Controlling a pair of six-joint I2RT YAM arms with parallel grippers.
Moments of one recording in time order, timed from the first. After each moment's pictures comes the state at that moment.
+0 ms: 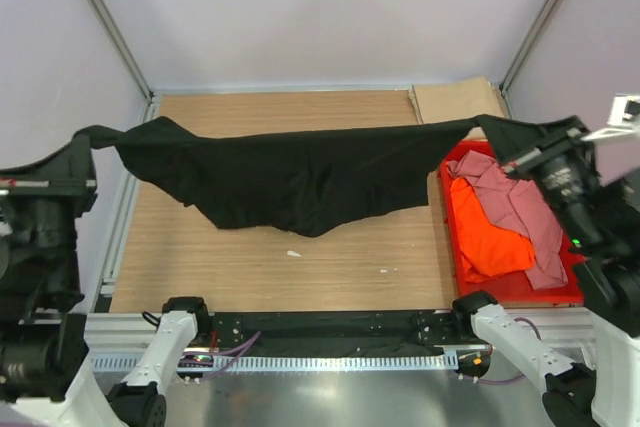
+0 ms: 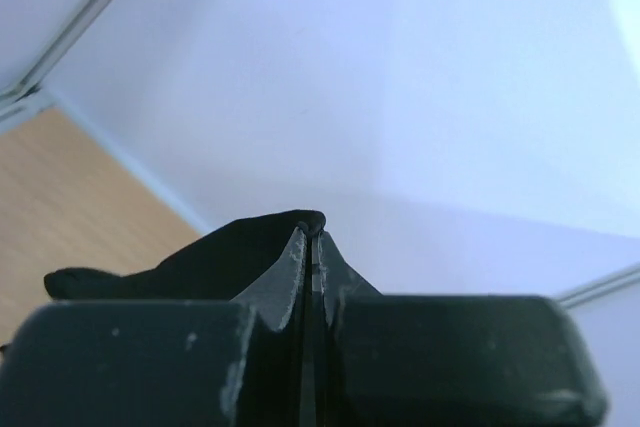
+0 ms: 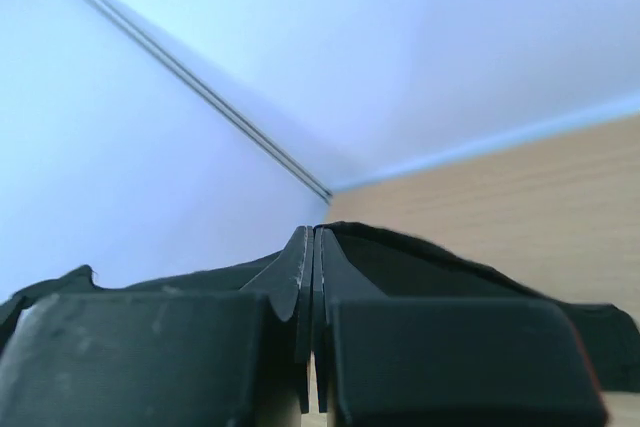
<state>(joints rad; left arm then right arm) 0.01 0.76 1.80 -0.92 -0.28 -0.87 0.34 0.80 1.59 -0.70 0.03 0.74</state>
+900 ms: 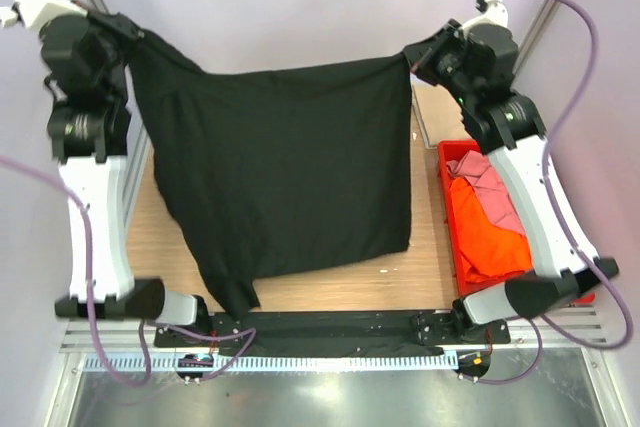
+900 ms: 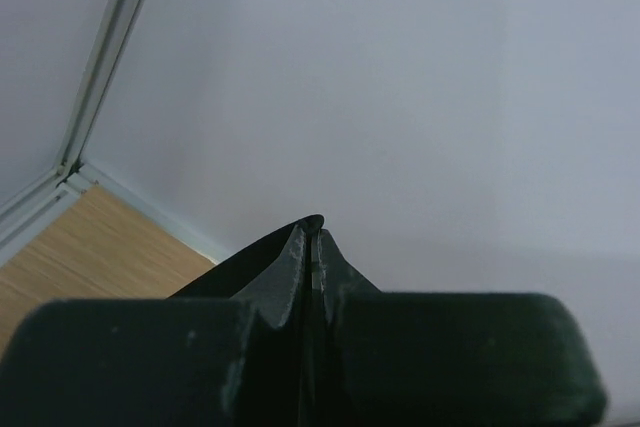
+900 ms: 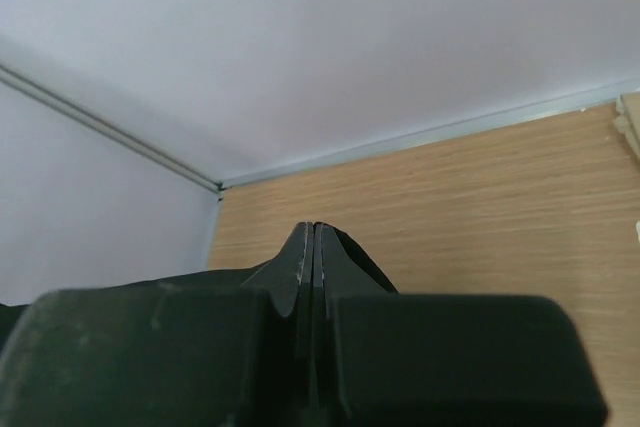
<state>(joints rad) 0.01 1.36 2.02 -0.57 -0.31 -0.62 0.34 1.39 1.80 -0.49 0.08 0.64</state>
